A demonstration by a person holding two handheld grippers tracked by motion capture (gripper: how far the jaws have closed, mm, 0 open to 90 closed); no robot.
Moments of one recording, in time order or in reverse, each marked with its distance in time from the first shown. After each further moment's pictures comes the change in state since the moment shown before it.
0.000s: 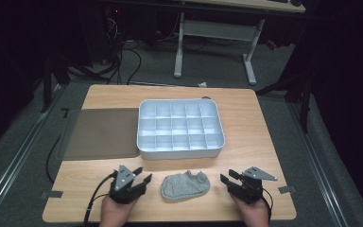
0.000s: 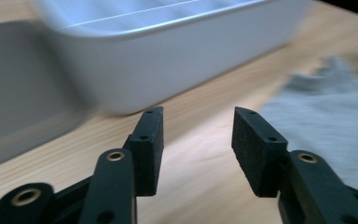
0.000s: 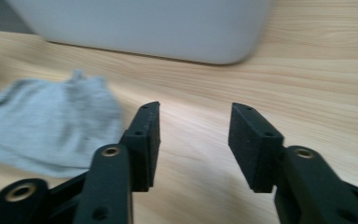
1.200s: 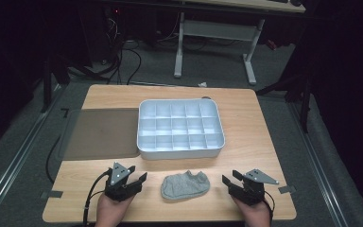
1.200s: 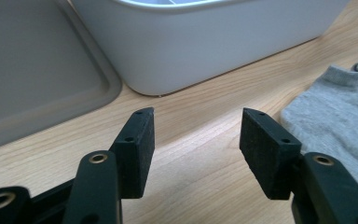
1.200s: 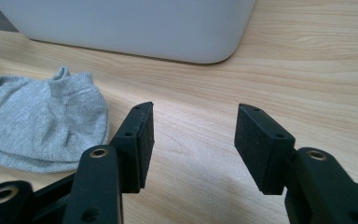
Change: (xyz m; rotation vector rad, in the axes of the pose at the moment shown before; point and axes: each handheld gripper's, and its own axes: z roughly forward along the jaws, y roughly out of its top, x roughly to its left) left arm 0.002 0.001 0.004 0.041 -0.005 -0.048; right arm 0.005 -0.004 -0.006 -0.019 -0.048 -0.022
